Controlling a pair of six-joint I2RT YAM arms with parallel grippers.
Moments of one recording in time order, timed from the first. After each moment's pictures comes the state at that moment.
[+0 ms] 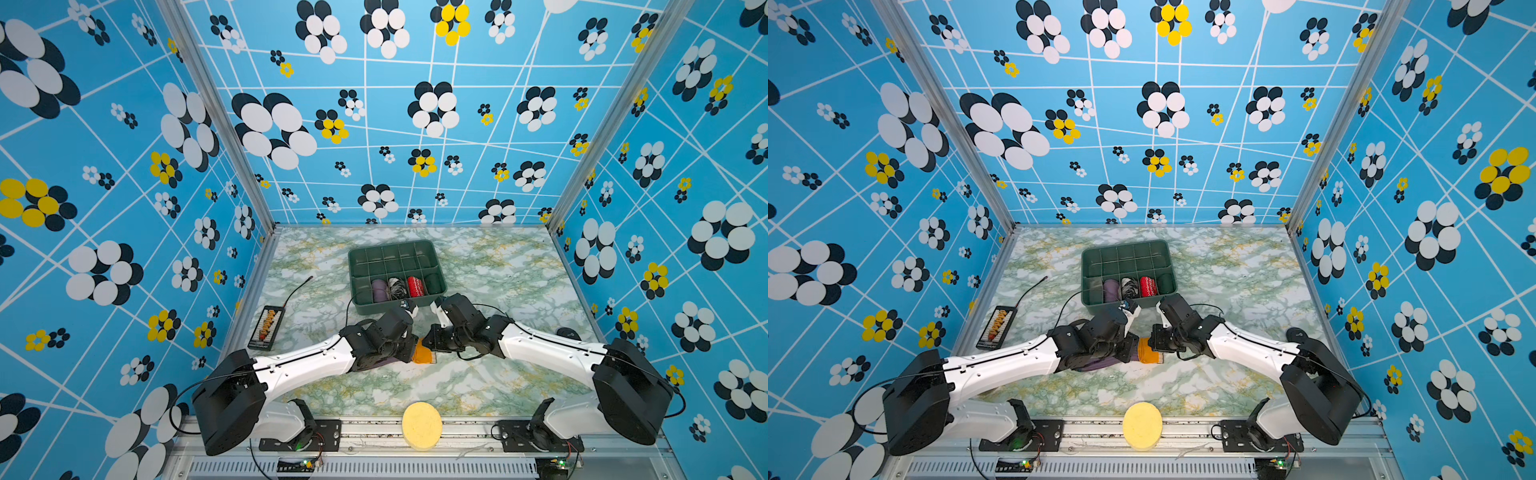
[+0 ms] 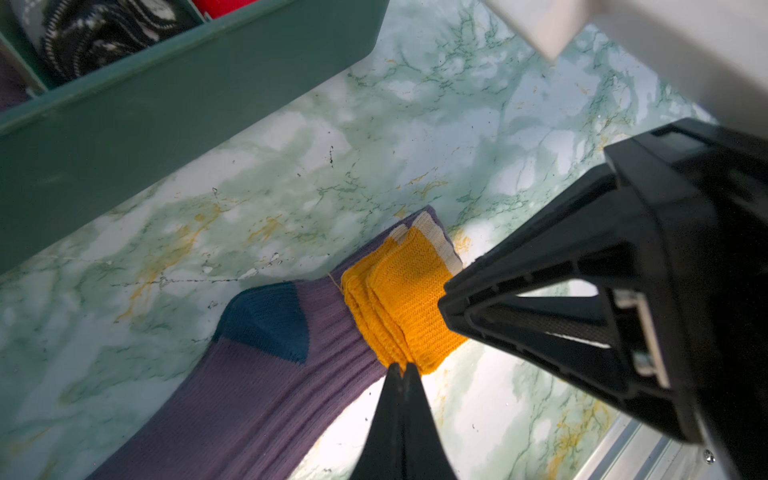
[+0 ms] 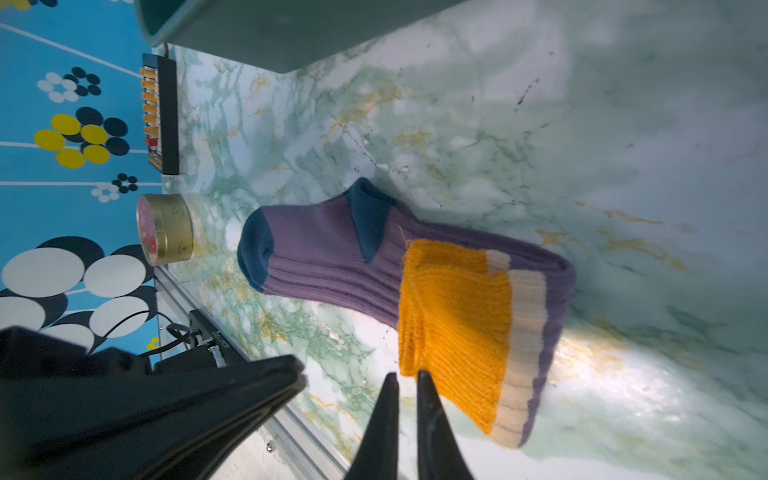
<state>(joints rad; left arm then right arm) -0.94 1.35 0.77 -0.27 -0.01 -0.46 0.78 1.44 0.78 -0.29 -0.27 0.76</state>
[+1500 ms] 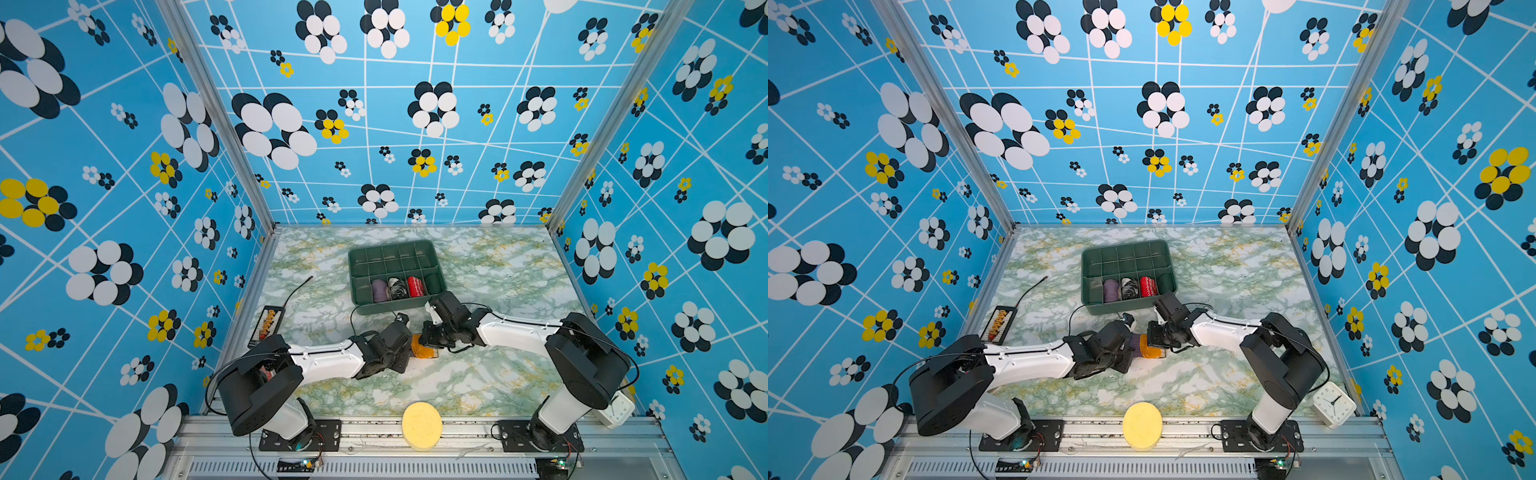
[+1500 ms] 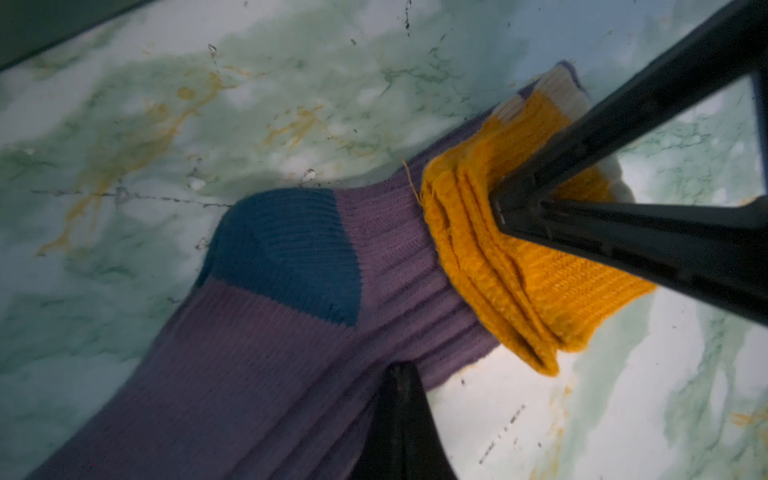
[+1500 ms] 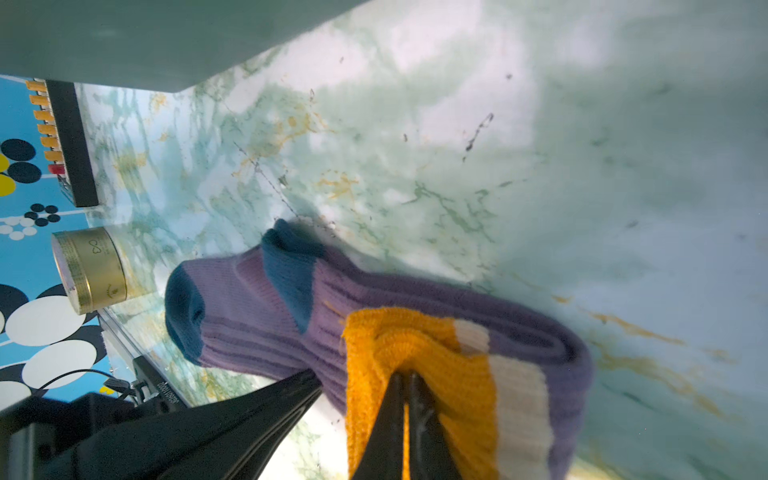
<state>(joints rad) -0.94 1.50 0.63 -0.14 -0.06 -0.51 0.75 1.67 0.86 -0.22 -0.27 0.75</state>
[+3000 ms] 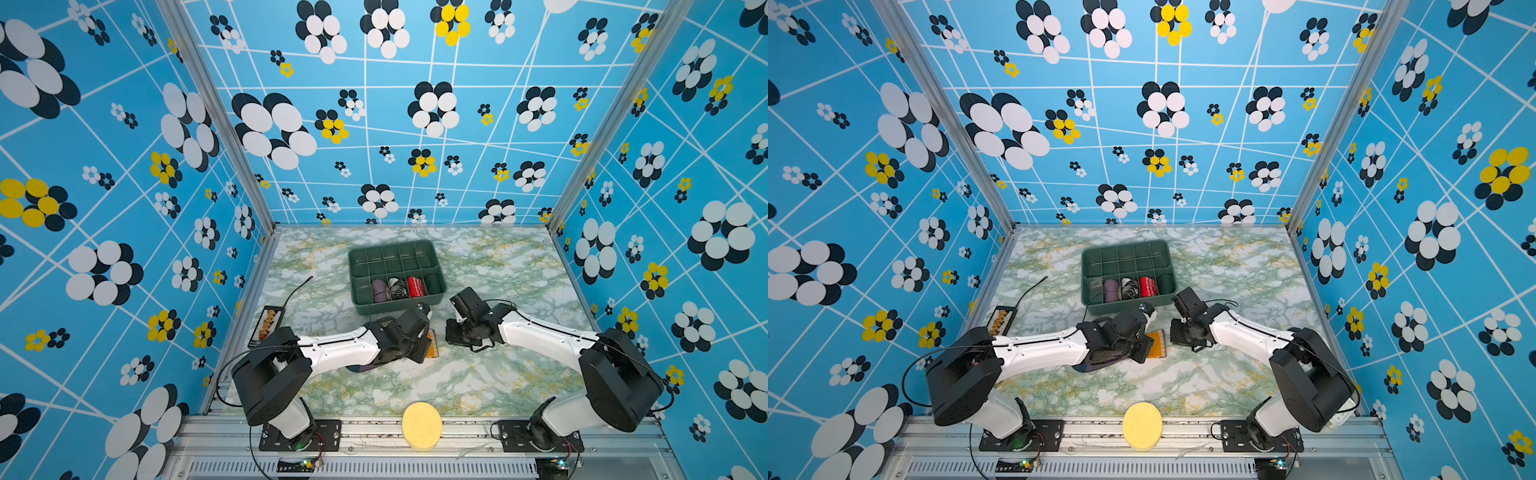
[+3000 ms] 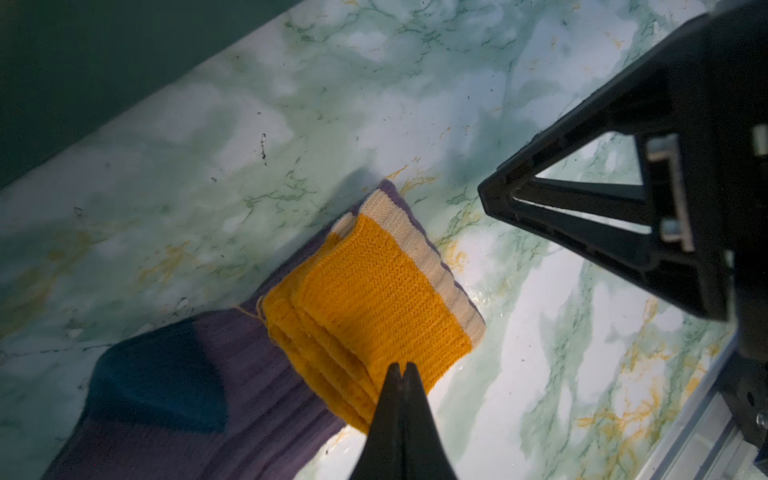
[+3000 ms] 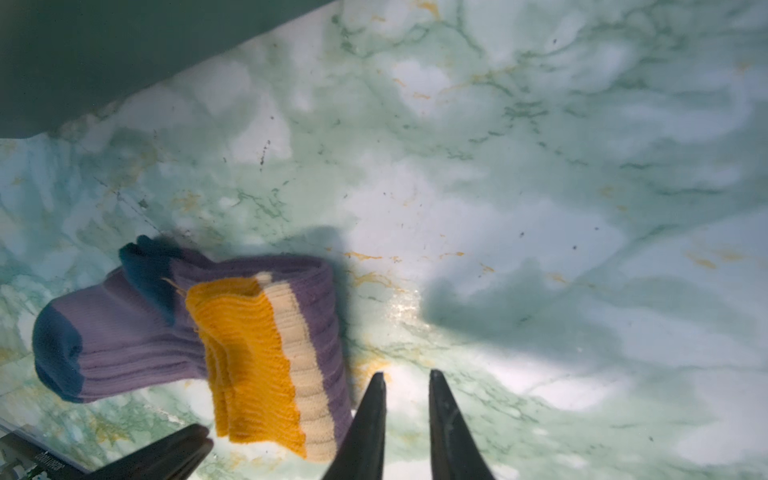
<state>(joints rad) -0.96 1.59 0.87 -0.21 0.04 -0.46 0.64 1.50 0.83 -0.50 -0.09 0.66</state>
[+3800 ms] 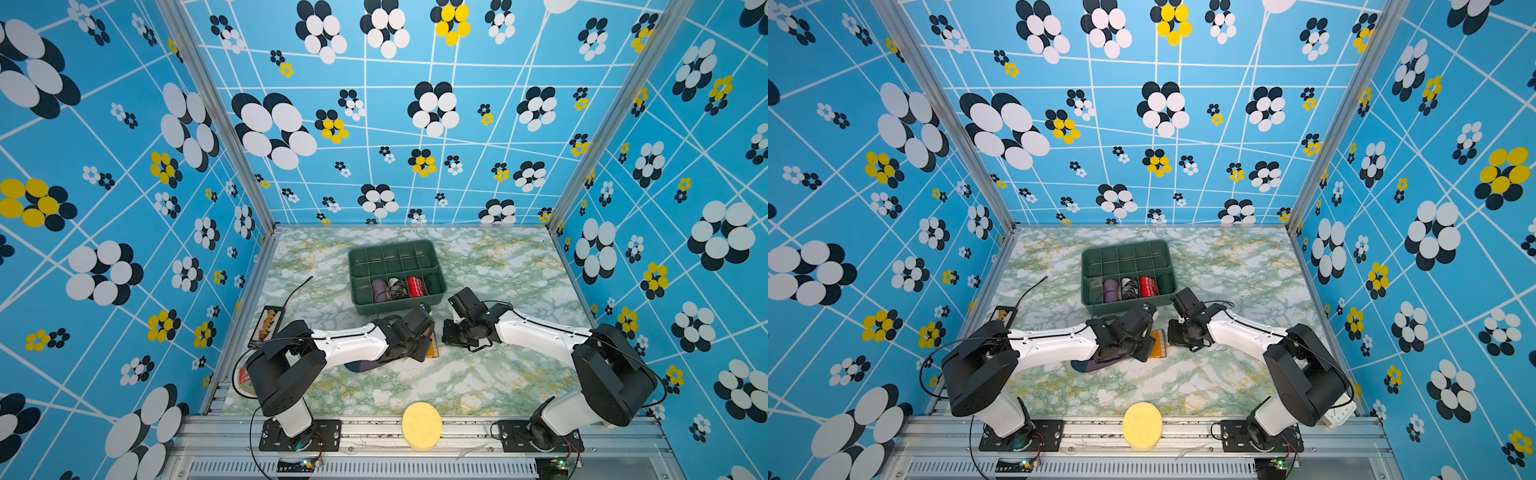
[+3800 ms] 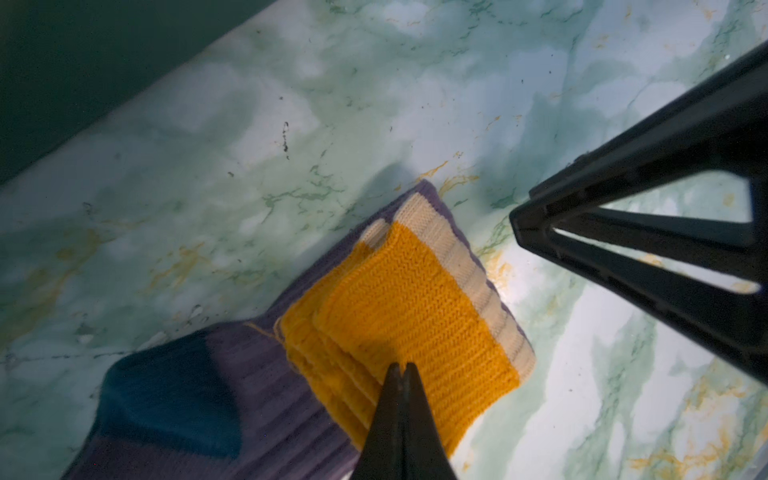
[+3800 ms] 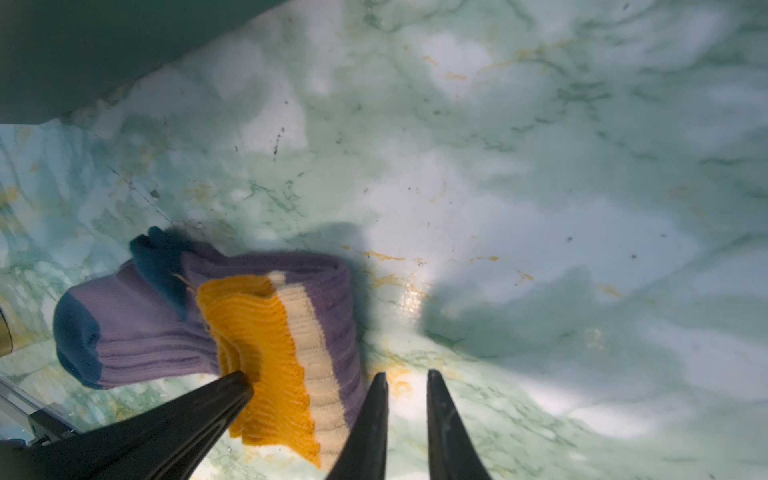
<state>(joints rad) -0.96 1.67 0.92 -0.27 -0.02 -0.46 0.64 1.54 0.83 -0.46 -0.15 0.66</state>
